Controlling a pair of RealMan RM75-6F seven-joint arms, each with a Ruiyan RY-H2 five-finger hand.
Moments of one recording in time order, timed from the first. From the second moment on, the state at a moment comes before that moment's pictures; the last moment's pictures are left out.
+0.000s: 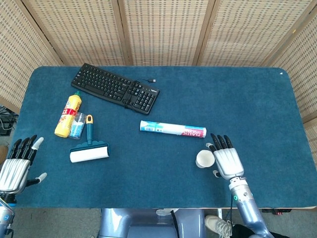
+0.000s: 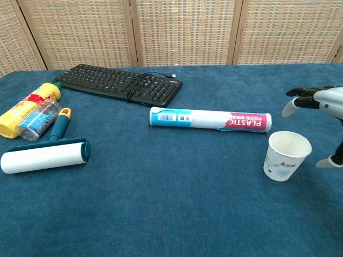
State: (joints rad) left arm -0.12 -1.20 -0.01 -1.56 1.54 1.47 0.16; right arm 0.39 -1.40 0.18 -1.88 -1.09 1.17 -0.80
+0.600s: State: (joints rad) left arm -0.12 -1.20 -0.01 -1.57 1.55 1.47 0.15; right arm 0.49 -1.49 0.18 -1.85 -0.95 1.24 -0.94
